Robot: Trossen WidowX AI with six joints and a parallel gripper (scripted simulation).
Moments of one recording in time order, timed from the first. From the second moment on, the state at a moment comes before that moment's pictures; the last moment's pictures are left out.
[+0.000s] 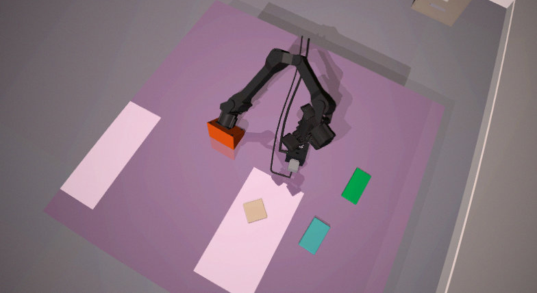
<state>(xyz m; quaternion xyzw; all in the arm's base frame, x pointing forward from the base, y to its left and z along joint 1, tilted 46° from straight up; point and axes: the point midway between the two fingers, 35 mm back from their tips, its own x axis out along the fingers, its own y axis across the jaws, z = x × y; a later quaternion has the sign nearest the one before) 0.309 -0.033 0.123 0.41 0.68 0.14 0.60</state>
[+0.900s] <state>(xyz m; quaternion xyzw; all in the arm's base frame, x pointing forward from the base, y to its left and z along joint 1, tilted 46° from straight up) 0.309 -0.033 0.123 0.59 0.68 -0.10 0.42</state>
